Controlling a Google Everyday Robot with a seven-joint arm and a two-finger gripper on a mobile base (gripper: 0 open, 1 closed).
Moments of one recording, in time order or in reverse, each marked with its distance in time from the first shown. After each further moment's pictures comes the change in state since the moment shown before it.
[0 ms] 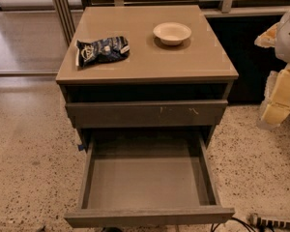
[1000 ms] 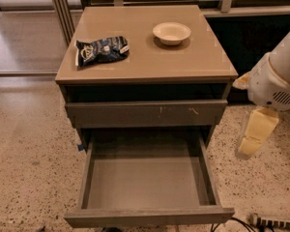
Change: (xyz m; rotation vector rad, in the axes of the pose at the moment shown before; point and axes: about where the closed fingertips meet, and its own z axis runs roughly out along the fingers) arm 0.012 0.027 0.093 -0.147 -0.043 0.020
